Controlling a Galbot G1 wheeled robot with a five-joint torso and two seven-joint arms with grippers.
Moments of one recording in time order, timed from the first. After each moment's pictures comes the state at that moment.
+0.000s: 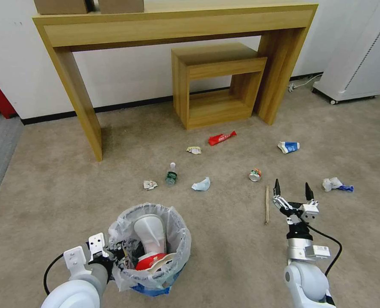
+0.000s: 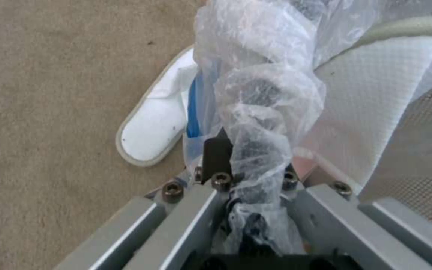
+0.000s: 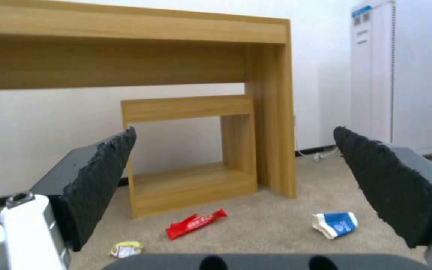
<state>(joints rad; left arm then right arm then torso) 1.65 -1.13 -0.47 -2.34 -1.03 0.59 -0.78 -1.37 1.43 0.66 1.72 0.28 0.52 -0.08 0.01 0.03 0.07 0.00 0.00</state>
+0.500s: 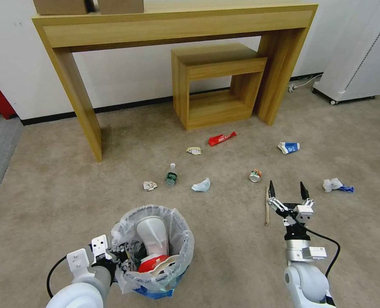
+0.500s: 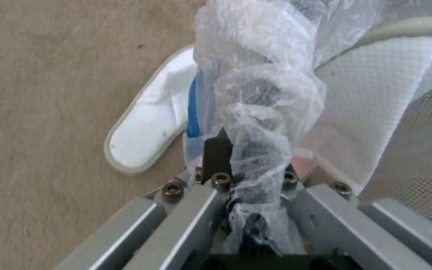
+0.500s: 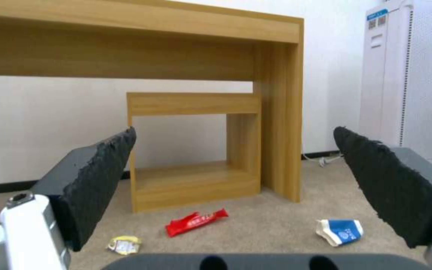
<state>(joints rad) 1.67 -1.16 -0.45 -2.35 -0.99 0.59 -0.77 -1.37 1.42 0.66 1.70 0.23 0.53 -0.10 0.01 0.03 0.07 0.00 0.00</state>
